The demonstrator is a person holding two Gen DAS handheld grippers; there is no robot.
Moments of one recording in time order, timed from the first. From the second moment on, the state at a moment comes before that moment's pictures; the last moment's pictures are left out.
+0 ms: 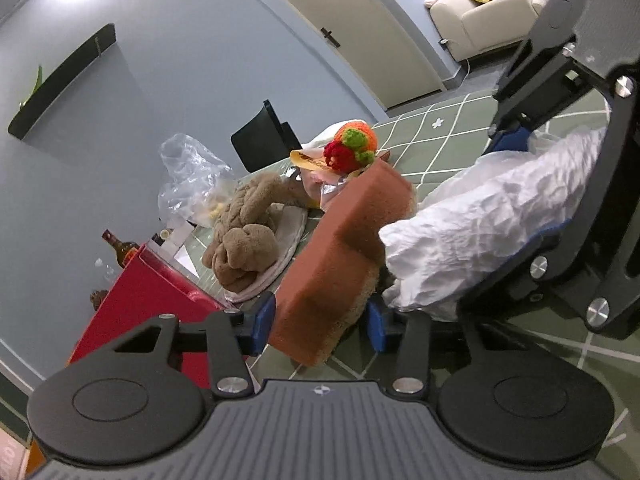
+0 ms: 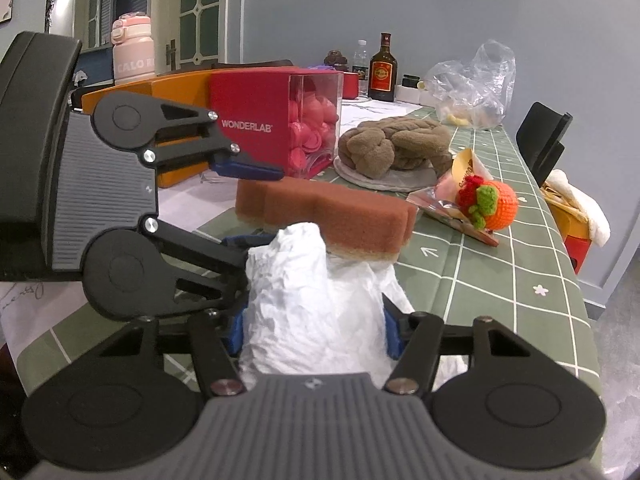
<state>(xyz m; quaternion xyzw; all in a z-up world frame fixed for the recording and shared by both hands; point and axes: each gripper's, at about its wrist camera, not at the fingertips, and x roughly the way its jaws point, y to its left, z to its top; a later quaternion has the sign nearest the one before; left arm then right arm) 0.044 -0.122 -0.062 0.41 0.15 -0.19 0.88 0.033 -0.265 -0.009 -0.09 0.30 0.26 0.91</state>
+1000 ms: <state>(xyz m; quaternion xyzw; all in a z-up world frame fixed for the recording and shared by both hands) 0.070 -0.008 0.011 -0.02 0.37 -0.24 0.90 0.031 -0.265 -0.009 -0.09 0.29 0.25 0.92</state>
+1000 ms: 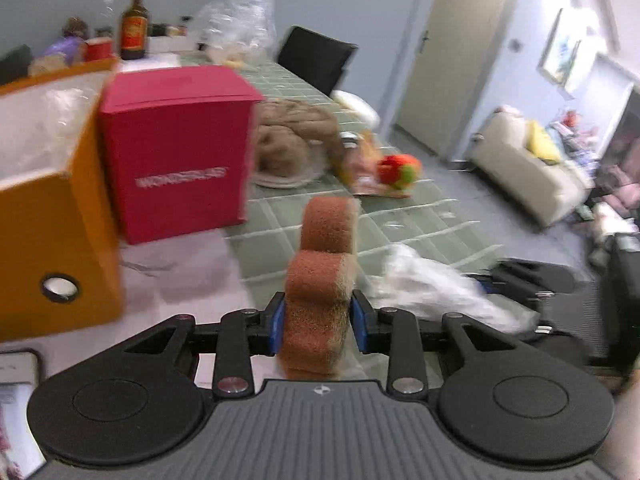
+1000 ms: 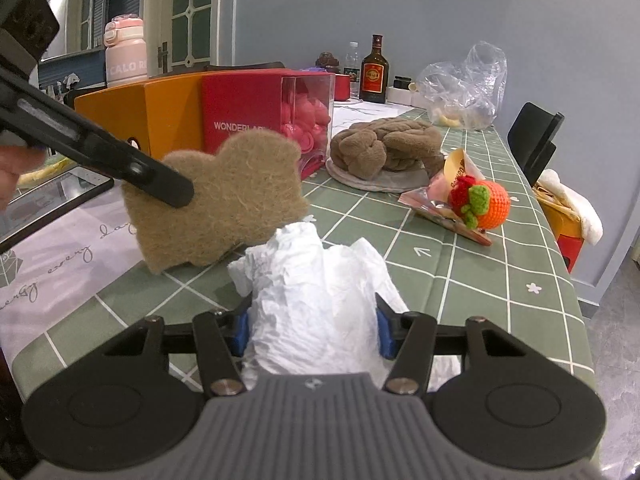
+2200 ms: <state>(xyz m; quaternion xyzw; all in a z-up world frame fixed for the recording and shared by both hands) 0.037 0.002 0.049 -0.02 0.28 -0.23 0.93 0.026 -0.253 -0.005 -0.09 0.29 0.18 0.94</state>
